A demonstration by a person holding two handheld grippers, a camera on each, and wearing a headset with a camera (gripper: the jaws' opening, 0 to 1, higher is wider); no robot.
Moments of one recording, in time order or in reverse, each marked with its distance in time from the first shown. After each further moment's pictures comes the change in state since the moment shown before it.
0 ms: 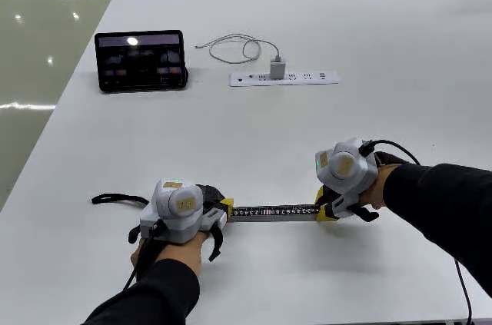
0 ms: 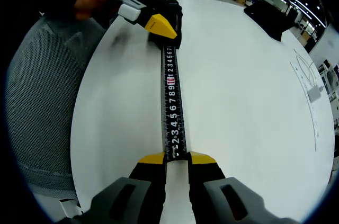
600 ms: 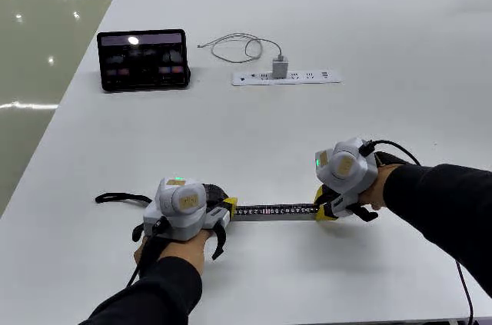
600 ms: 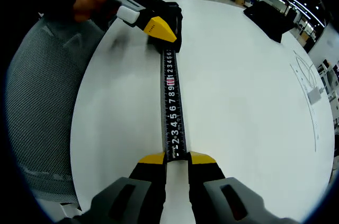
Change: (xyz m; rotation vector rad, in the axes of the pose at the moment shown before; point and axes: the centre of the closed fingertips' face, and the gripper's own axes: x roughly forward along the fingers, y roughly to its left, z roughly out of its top) left arm 0.000 0.000 -0.001 -0.006 0.010 -0.012; right arm 0.003 0.001 0.008 0.005 -0.012 -0.006
